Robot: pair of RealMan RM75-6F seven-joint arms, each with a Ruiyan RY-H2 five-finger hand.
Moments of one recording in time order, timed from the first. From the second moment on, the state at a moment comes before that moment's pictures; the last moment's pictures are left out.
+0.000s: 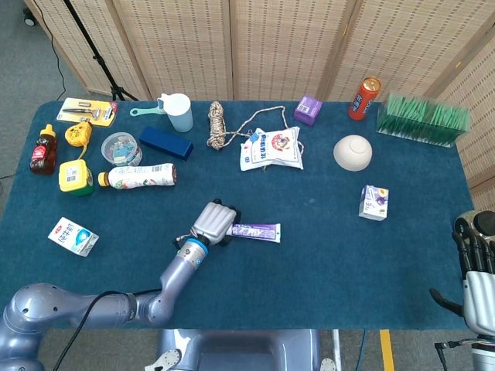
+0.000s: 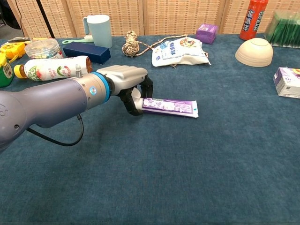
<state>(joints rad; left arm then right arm) -1.04 -1.81 -0.19 -1.38 0.70 0.94 0.66 -0.04 -1.05 0.07 -1.87 -1.47 1.61 -0.22</state>
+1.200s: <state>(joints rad) -0.80 -1.35 0.07 -1.86 0.95 1.07 0.68 -0.03 -1.05 0.07 -1.89 -1.49 1.60 -0.23</state>
